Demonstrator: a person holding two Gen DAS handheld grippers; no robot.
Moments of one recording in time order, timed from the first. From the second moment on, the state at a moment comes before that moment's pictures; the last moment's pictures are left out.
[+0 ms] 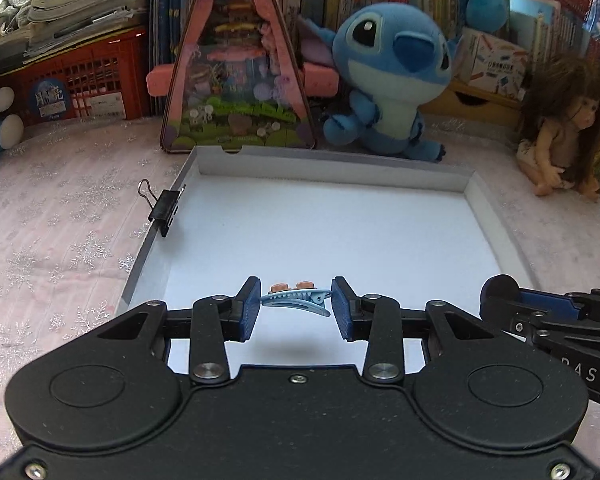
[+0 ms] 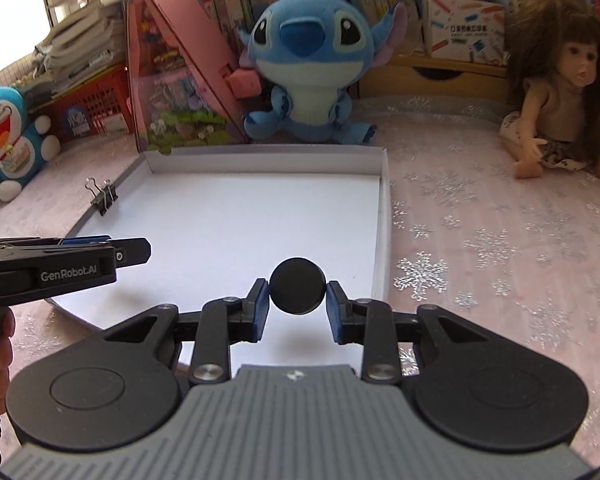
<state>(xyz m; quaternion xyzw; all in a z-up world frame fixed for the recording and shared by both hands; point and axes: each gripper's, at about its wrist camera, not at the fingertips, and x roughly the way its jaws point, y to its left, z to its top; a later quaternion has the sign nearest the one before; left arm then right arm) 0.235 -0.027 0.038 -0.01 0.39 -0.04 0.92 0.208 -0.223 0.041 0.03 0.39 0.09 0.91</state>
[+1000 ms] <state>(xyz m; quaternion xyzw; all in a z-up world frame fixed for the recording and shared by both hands) 0.248 -0.038 0.017 0.02 0.40 -0.04 0.91 0.226 -0.210 0.024 0.00 0.42 0.08 0.90</state>
